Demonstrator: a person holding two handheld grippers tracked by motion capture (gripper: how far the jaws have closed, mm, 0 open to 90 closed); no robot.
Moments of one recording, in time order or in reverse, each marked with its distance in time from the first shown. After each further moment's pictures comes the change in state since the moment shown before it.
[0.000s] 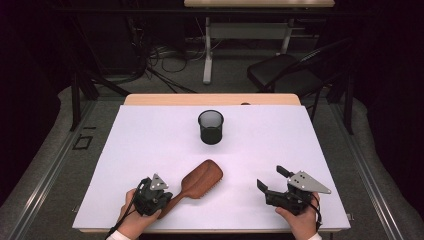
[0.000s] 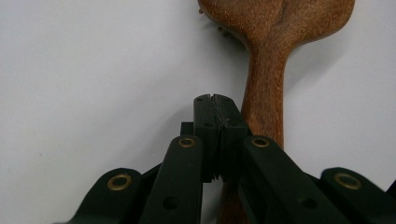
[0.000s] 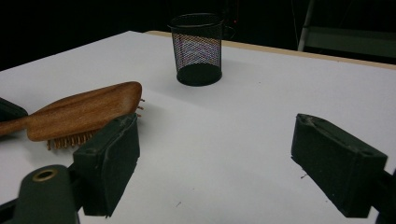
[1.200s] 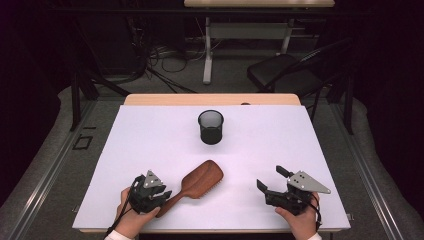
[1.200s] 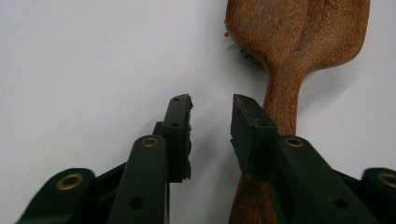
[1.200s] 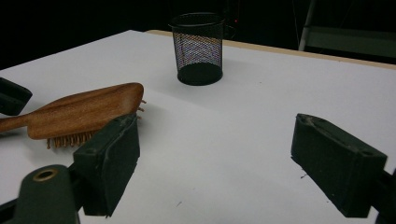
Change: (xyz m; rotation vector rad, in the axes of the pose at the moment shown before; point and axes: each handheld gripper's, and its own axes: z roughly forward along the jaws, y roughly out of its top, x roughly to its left) left arm 0.010 0.000 -0.010 -0.081 0.043 -0.048; right arm 0.000 0.000 0.001 0.001 0.003 -0.003
